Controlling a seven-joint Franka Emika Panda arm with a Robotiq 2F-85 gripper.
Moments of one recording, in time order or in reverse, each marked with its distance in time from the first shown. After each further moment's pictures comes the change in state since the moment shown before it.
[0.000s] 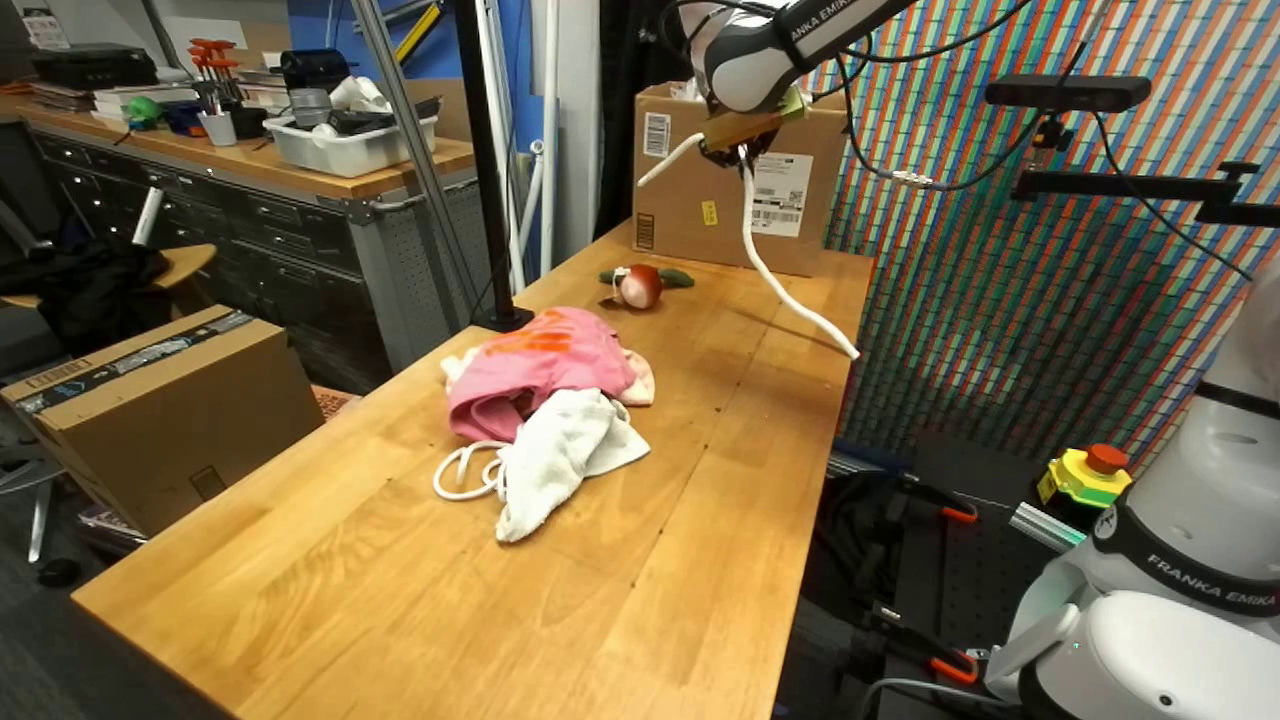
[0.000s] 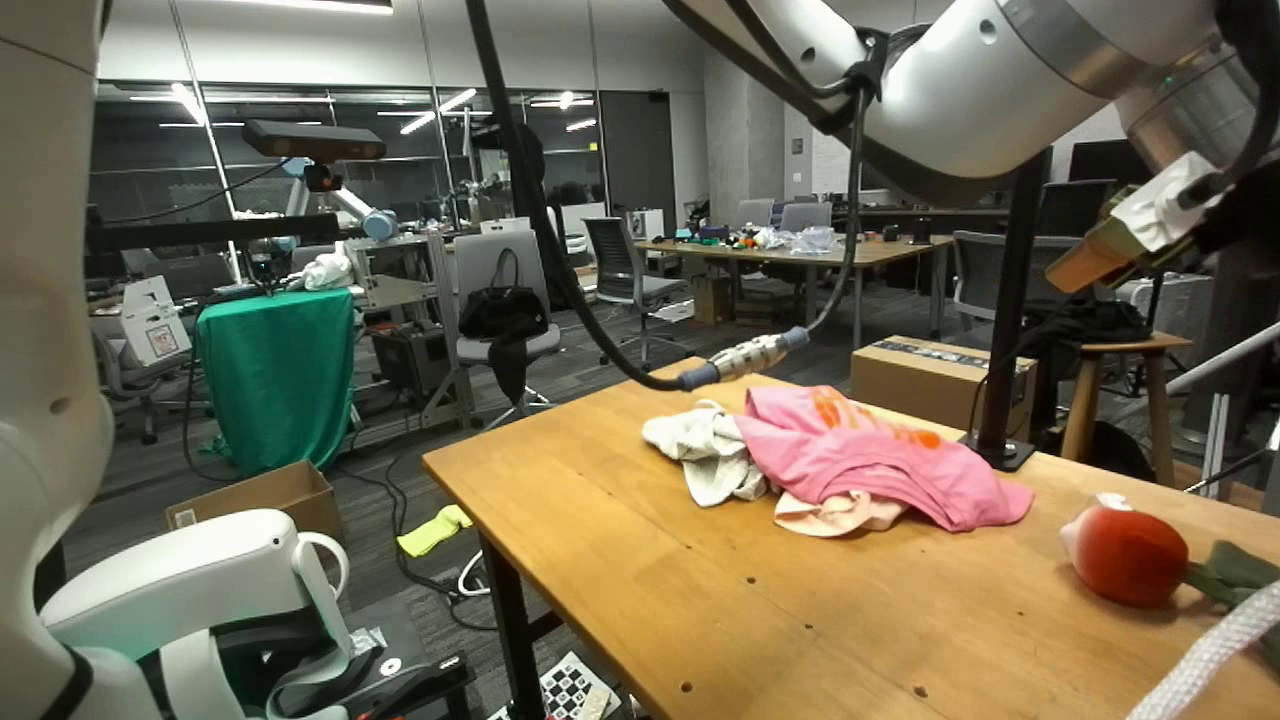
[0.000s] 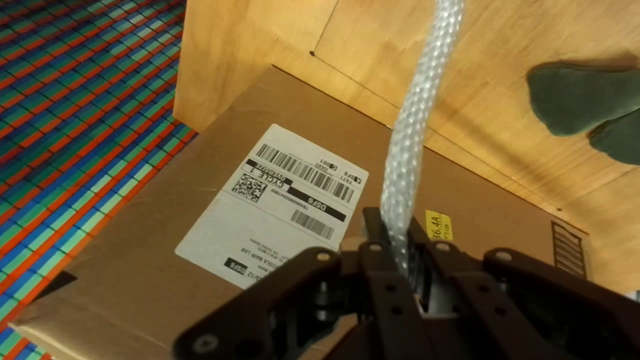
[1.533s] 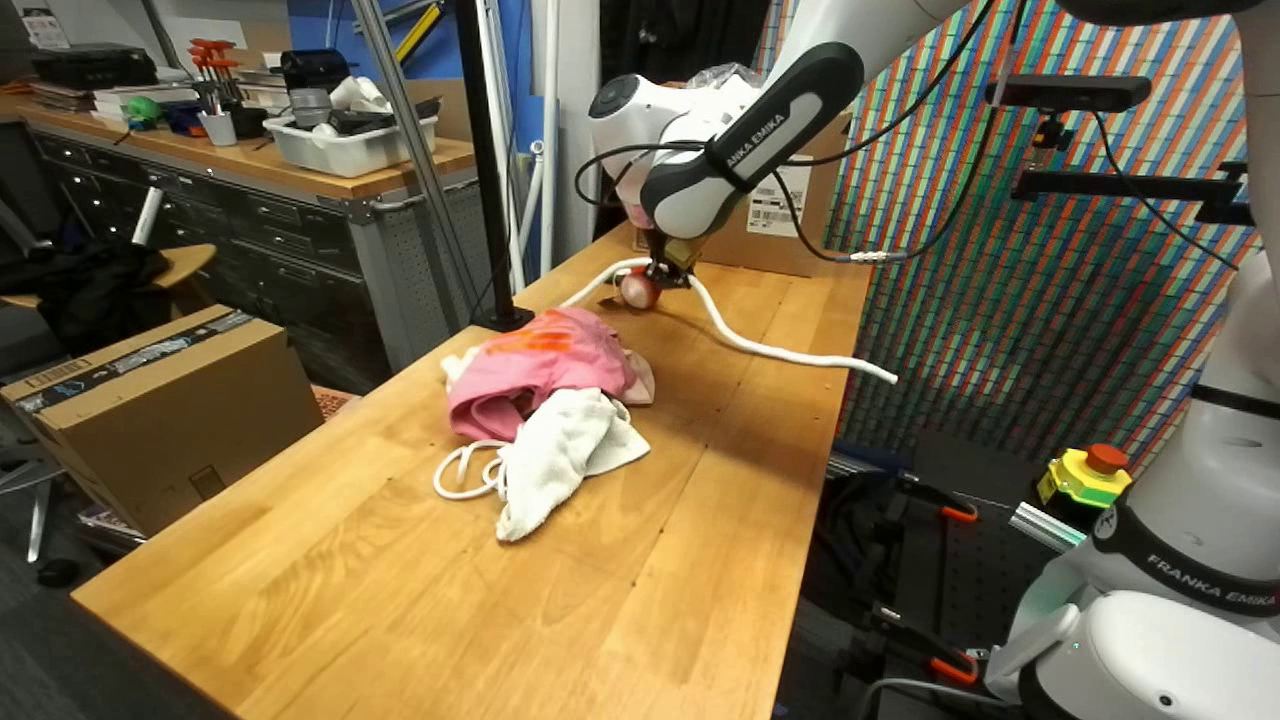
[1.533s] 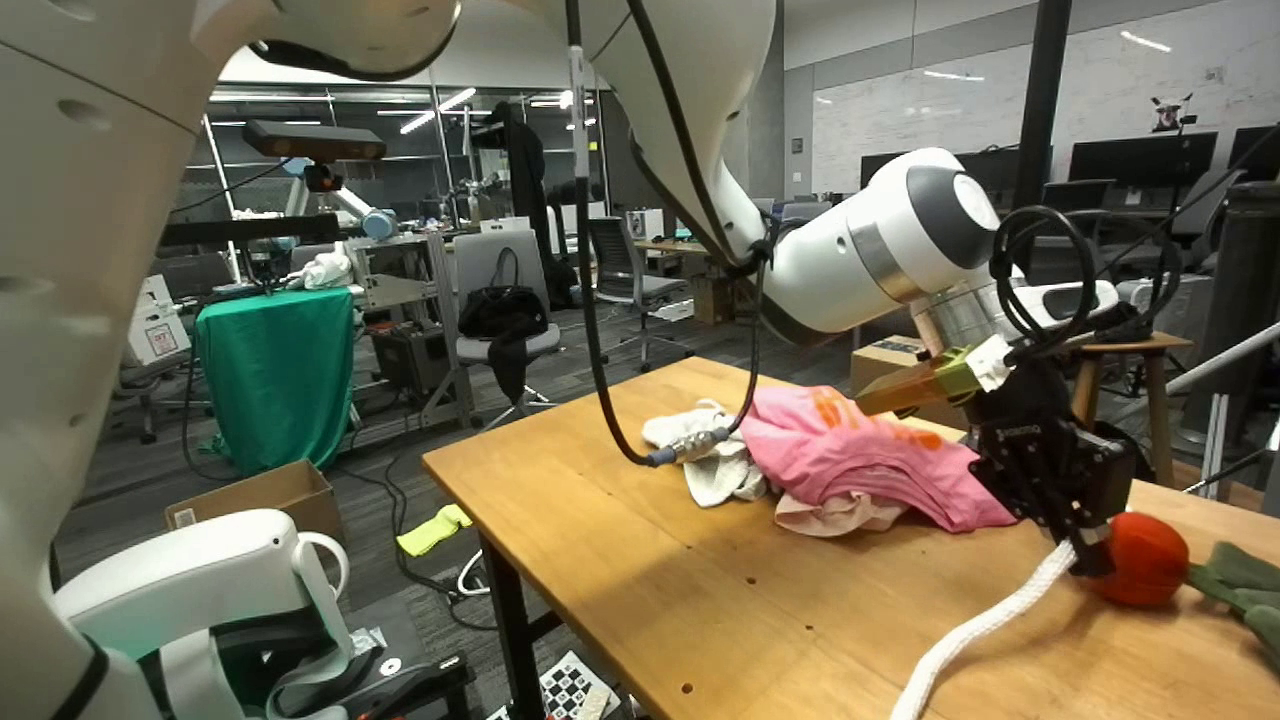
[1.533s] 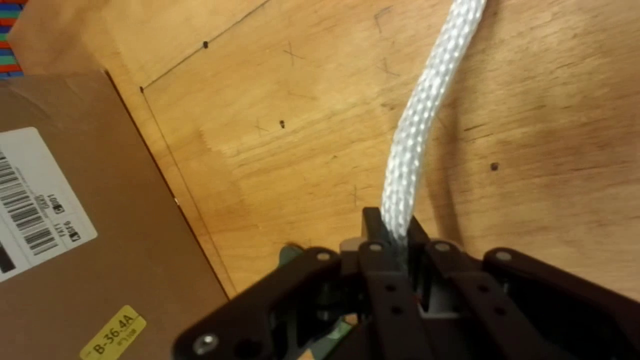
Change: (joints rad) arm 0.140 0.168 0.083 -0.081 0.009 0.056 -0.350
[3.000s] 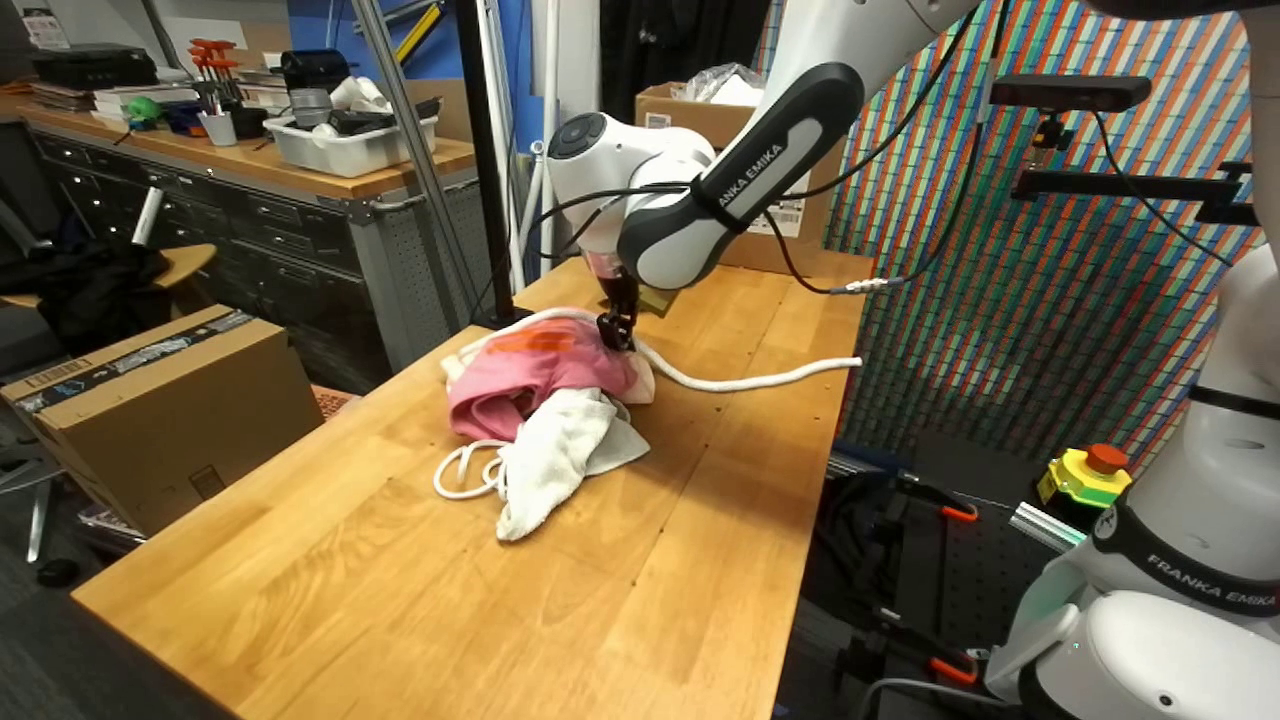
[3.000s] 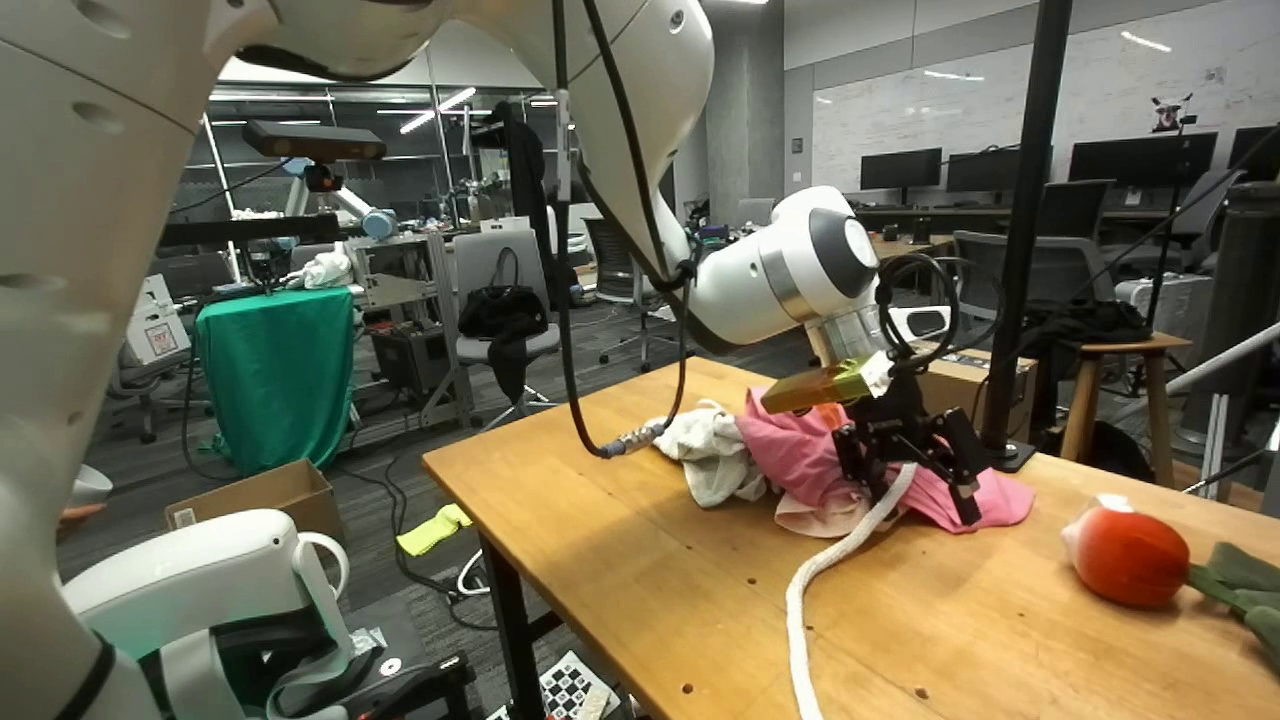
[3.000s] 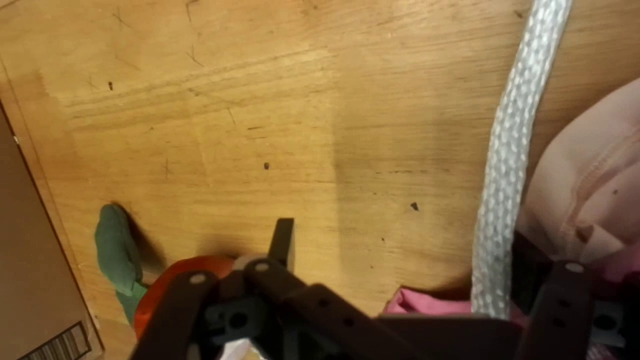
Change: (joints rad) arm 0.065 -0.001 0.110 -0.079 0.000 0.081 -0.059
